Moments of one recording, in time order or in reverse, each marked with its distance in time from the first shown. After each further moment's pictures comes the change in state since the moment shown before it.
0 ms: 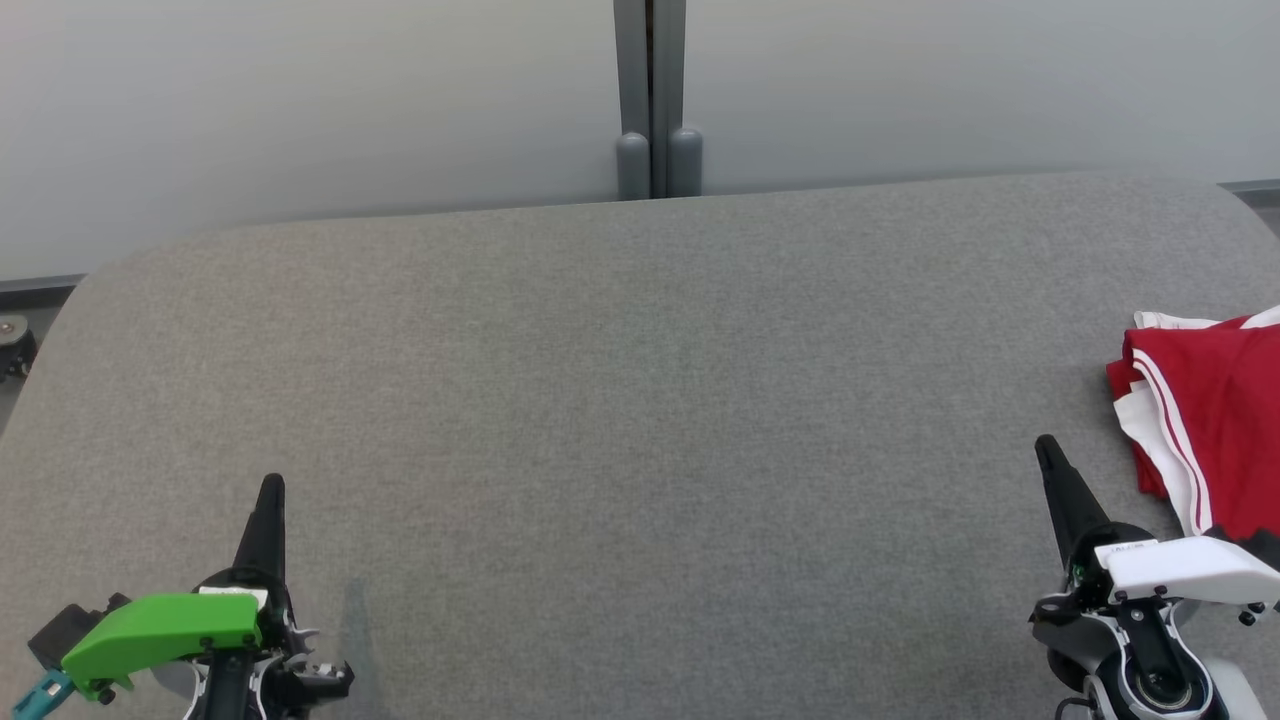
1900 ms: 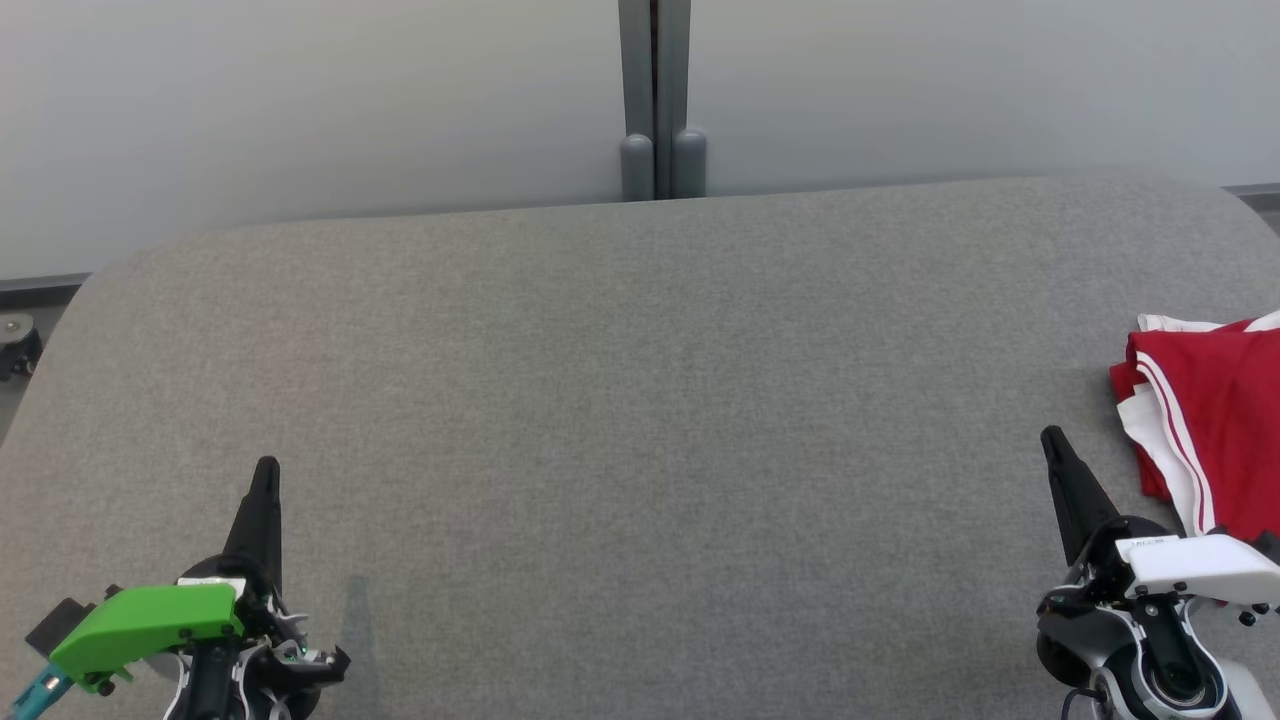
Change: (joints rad) left arm -0.017 0.001 0.013 -0.012 -0.120 -0.007 0.031; right arm 0.001 -0.001 -0.011 -0.022 0.124 0.000 0.031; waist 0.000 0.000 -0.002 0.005
